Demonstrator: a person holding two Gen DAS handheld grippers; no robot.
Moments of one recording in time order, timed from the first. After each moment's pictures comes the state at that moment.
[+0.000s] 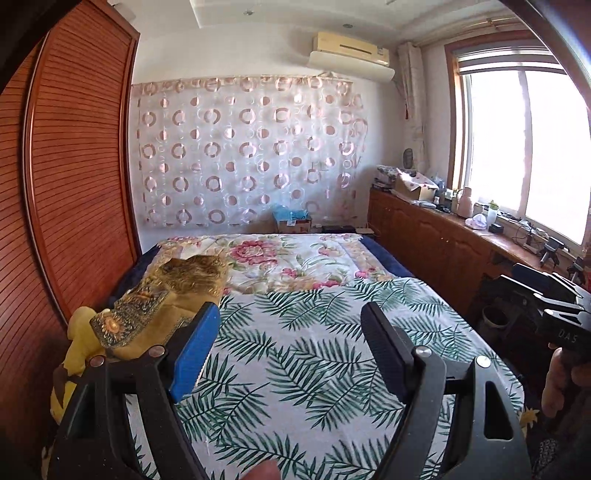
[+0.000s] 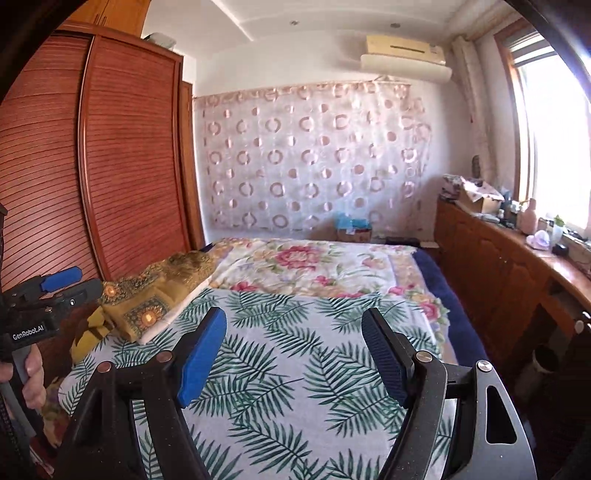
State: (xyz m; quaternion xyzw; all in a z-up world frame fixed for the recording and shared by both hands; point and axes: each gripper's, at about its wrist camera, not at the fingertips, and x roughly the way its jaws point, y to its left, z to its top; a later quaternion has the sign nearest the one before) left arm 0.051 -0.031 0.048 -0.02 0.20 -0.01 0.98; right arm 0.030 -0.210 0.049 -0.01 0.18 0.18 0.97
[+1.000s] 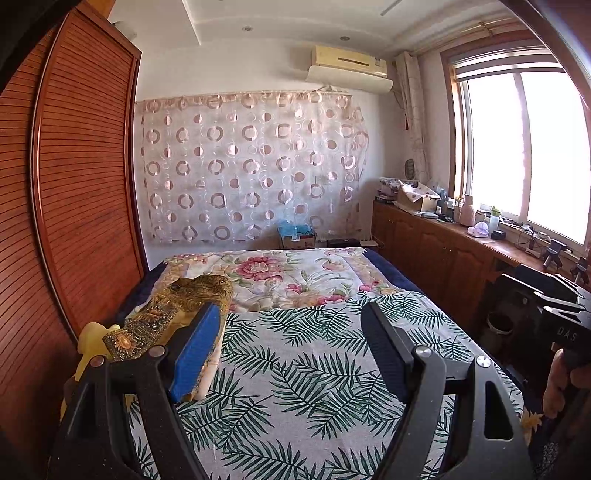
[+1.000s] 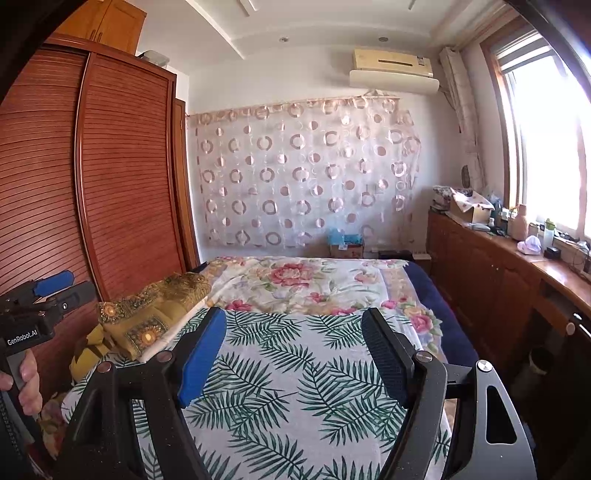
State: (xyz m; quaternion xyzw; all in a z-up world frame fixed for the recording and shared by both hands) left arm 0.037 -0.032 0.068 -0.01 0.17 0.01 0.98; right arm 0.032 -0.209 0.037 0.00 0.15 0.18 0.97
